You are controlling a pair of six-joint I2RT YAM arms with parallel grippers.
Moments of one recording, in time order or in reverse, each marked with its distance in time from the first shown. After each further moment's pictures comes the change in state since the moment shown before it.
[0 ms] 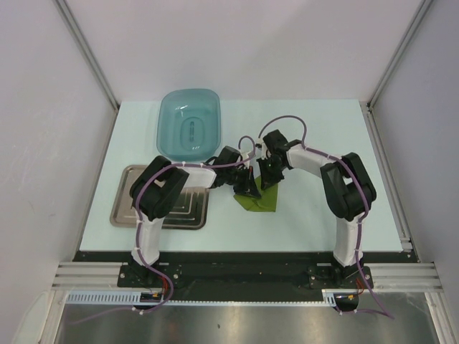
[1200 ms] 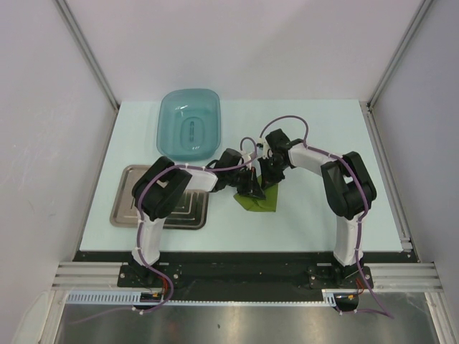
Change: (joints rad) left arm -0.022 0.014 -0.037 0.142 0.029 -0.081; right arm -0.020 0.016 0.007 -0.003 -0.051 -0.022
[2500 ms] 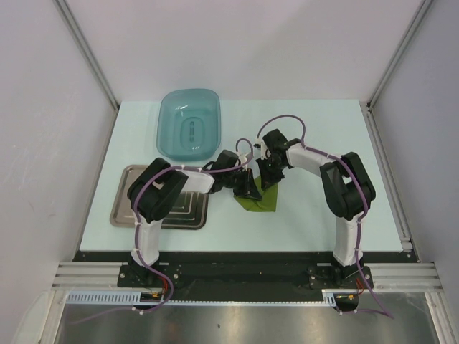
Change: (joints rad) left arm 0.016 -0.048 -0.056 -0.001 -0.035 -0.004; right arm 0.017 0.002 0.012 -0.017 0.053 -0.038
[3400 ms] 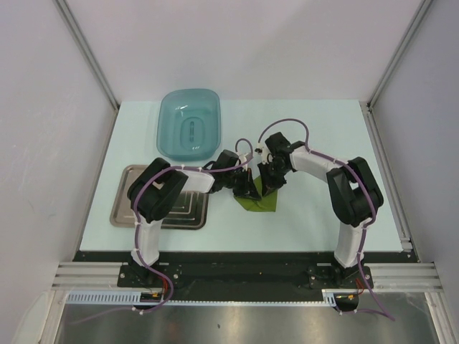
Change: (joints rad) left arm -0.001 0.002 0.008 -0.035 -0.023 -0.002; right arm 0.011 -0.096 -0.059 -0.059 -0.084 0.010
